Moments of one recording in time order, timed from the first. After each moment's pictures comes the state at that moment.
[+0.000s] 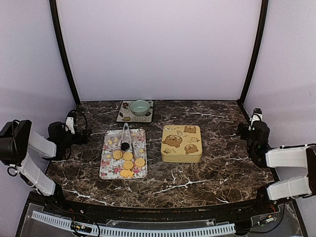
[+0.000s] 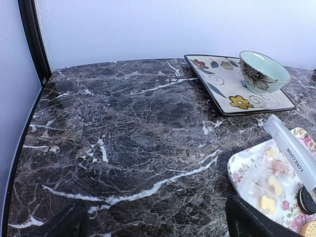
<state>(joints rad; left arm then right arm) 0.13 1.53 0.40 0.74 0.33 0.04 0.24 1.17 0.31 0.62 0.62 0.03</state>
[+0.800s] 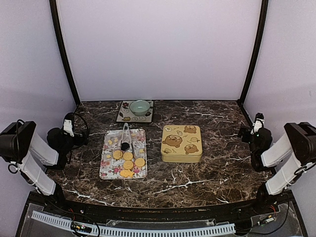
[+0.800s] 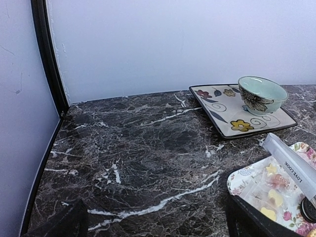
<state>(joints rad) 0.09 1.57 0.24 1.16 0.24 0.05 0.03 1.53 0.21 1.23 0.29 0.02</state>
